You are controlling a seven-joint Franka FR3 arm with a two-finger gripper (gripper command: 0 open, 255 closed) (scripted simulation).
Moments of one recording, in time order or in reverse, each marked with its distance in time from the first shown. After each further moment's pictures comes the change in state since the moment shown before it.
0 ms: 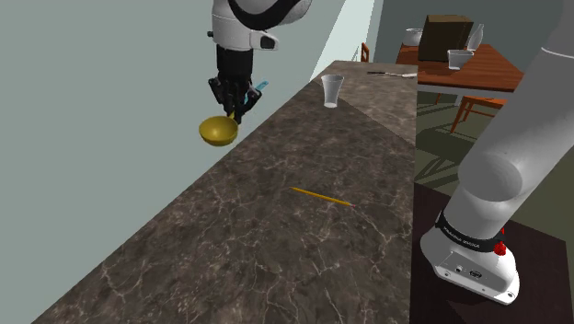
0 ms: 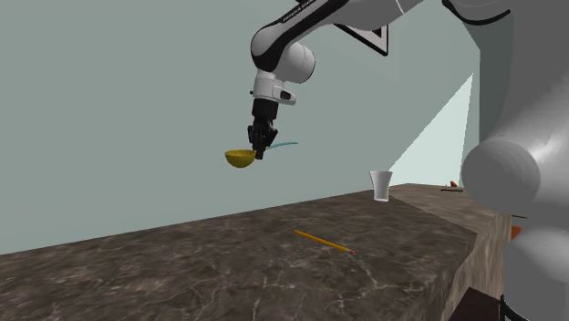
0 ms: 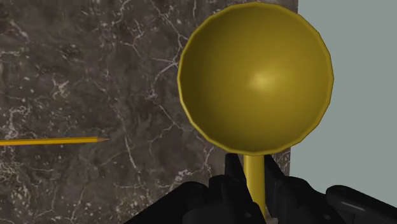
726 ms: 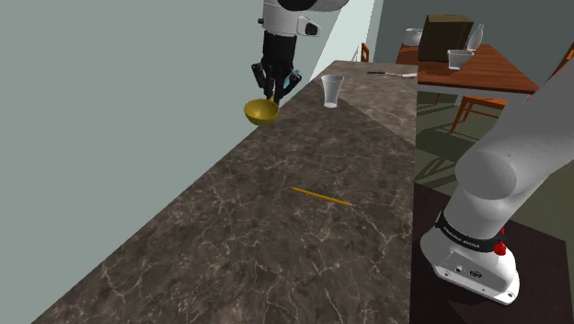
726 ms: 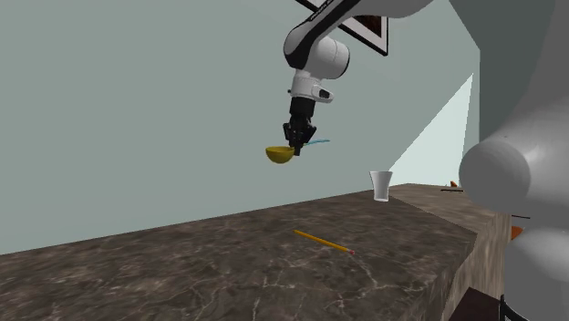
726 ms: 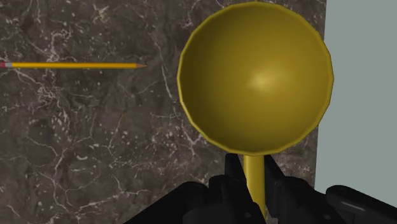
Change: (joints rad) arm -0.064 -0.221 -0.172 -0.175 0.160 -0.048 -0.294
